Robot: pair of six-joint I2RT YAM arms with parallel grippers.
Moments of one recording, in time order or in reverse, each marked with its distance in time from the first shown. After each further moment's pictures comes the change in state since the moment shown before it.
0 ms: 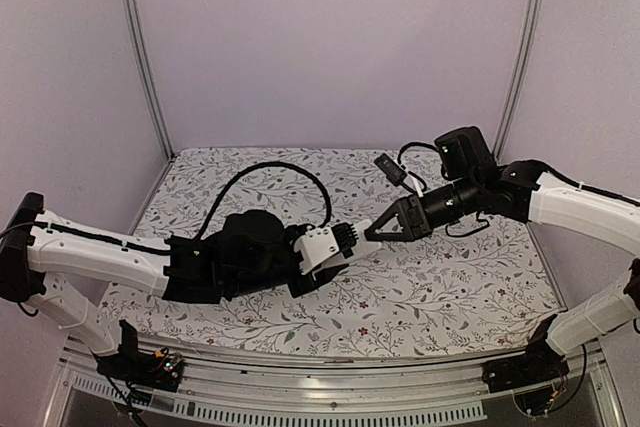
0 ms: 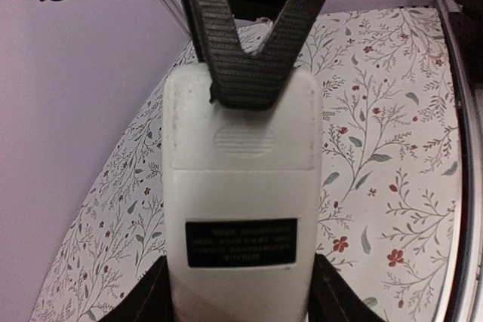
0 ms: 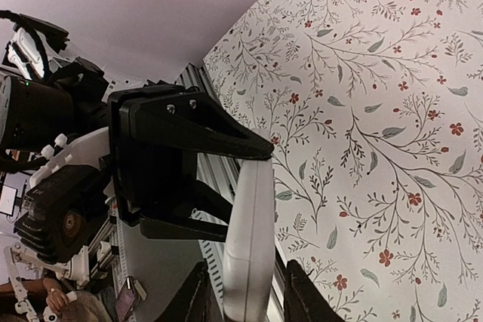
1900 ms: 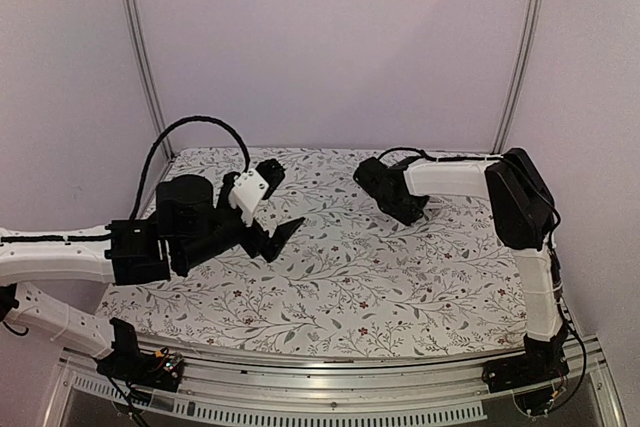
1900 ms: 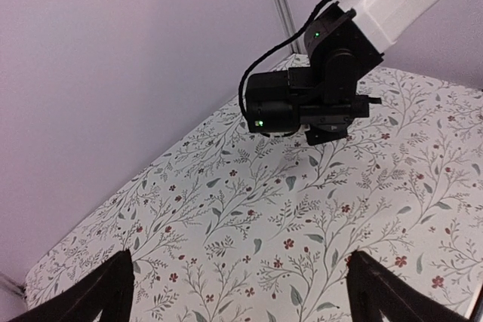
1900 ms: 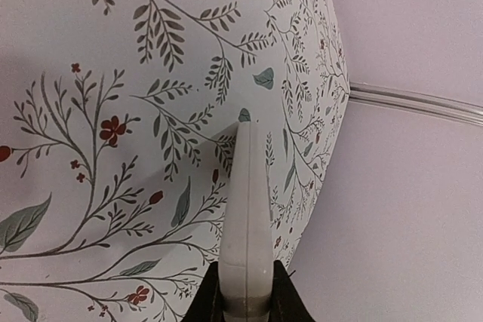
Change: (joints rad) left arm 0.156 -0.296 -0.072 -0.079 -0.104 -0.158; right arm -0.064 0.875 0.602 -0.425 1.674 -0.557
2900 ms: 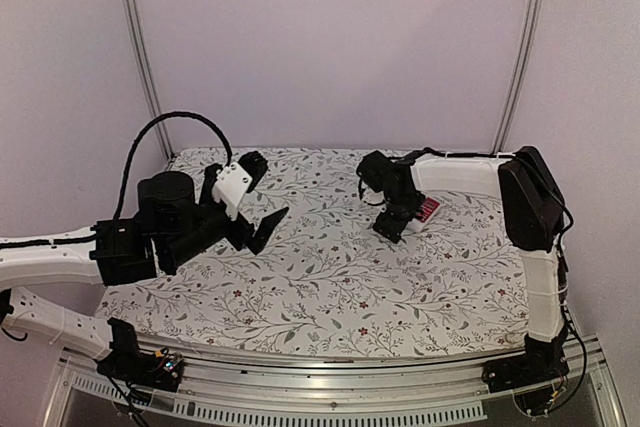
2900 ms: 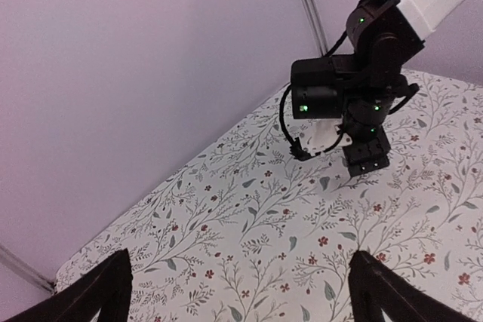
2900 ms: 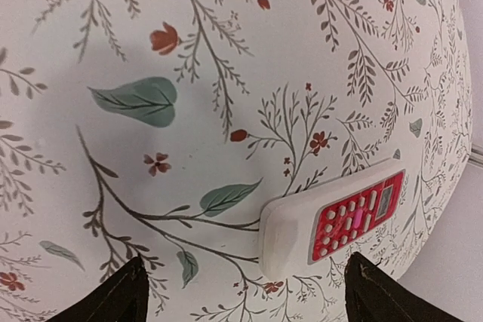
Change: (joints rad) left arm 0.015 -0.083 -0.015 -0.024 -0.074 0.063; right arm 0.005 -0.053 -0.024 -0.027 -0.444 -0.050
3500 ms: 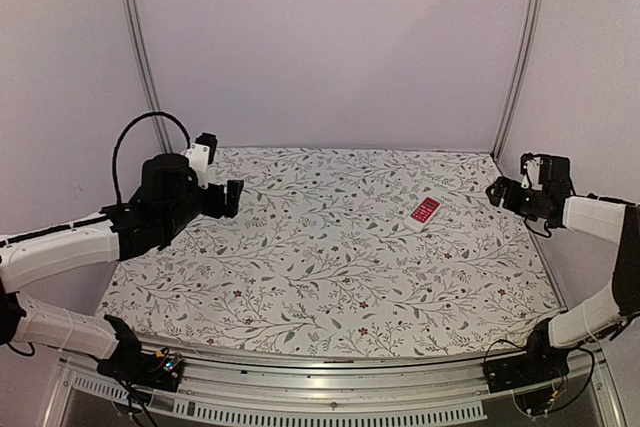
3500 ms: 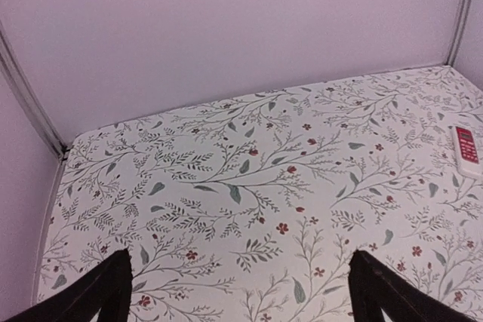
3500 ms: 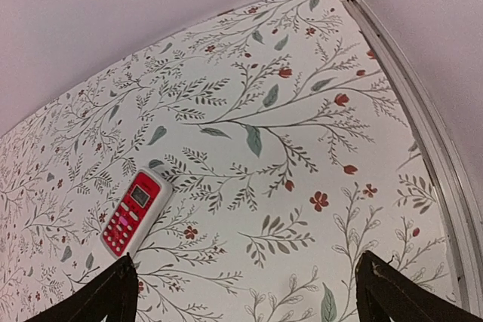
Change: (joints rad) left arm 0.431 0.089 -0.051 0.001 0.083 -0.330; right arm -0.794 -0.802 -0.903 0.830 -0.699 0.493
